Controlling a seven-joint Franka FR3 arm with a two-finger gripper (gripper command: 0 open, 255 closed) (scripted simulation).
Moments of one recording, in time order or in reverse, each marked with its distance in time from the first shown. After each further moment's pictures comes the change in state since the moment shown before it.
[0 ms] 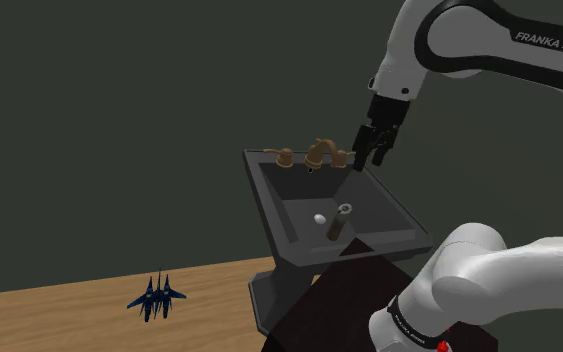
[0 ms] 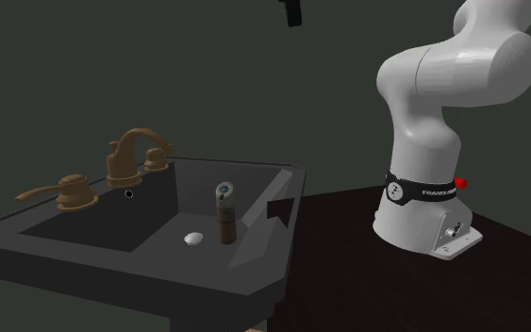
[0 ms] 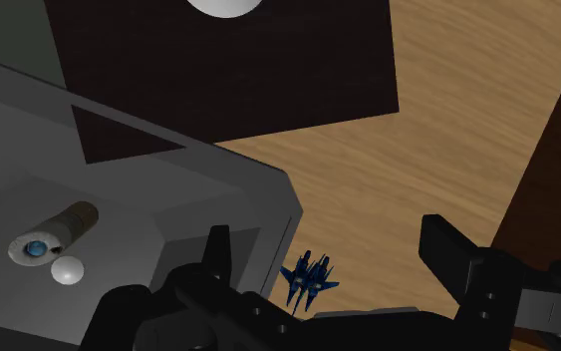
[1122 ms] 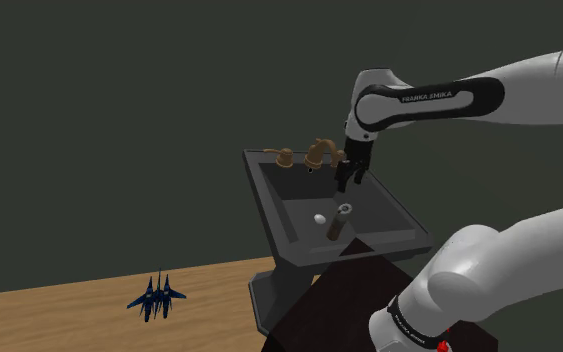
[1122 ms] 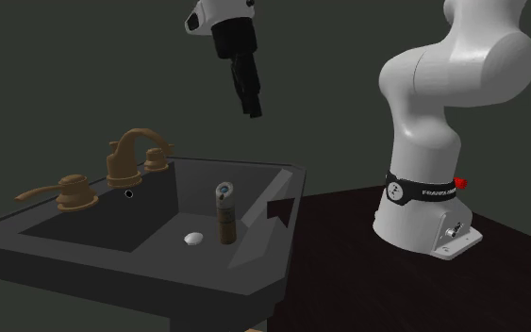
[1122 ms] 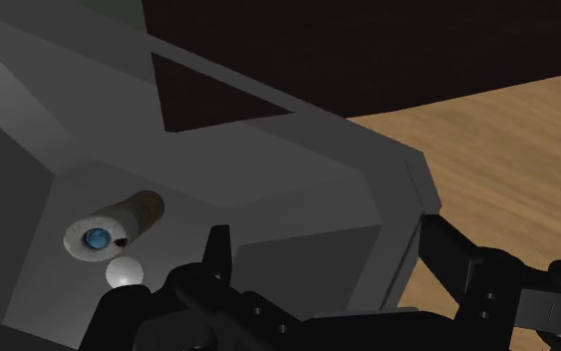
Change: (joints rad) arm -0.080 0.324 -0.152 -0.138 -0.194 0.398 -0.183
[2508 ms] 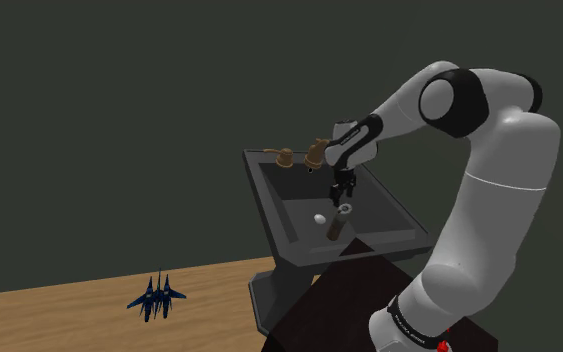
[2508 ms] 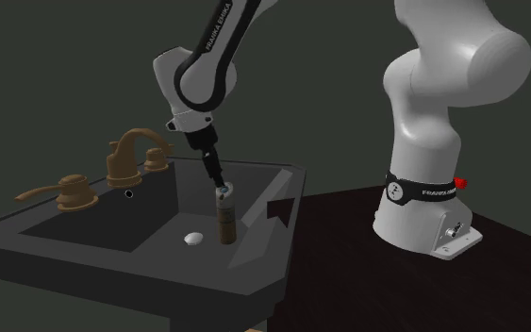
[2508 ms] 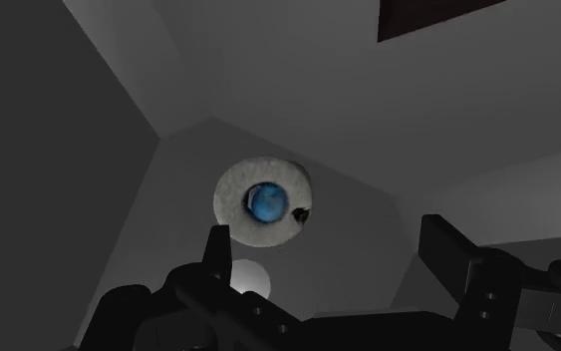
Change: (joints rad) arm -0.134 0.767 -0.146 0.266 -0.071 0.468 -0.214
